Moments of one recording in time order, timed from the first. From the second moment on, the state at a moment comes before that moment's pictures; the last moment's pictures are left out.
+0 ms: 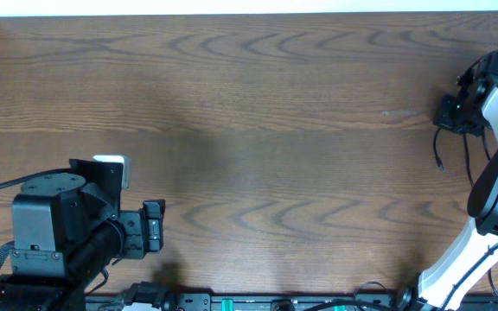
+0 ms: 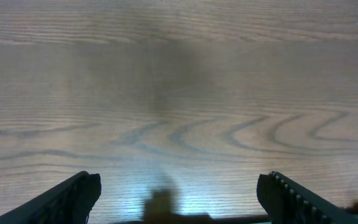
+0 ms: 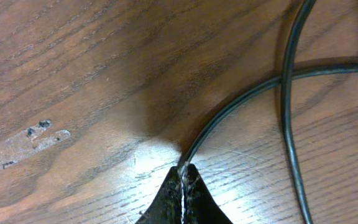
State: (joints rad) left arm -0.09 0.88 1.53 -1.57 0.07 -0.06; right arm -0.34 2.09 1.49 -0.72 -0.05 0.06
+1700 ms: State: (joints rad) left arm -0.09 0.88 1.53 -1.57 0.08 -0.07; right arm -0.31 2.15 1.50 -0.53 -0.36 0.04
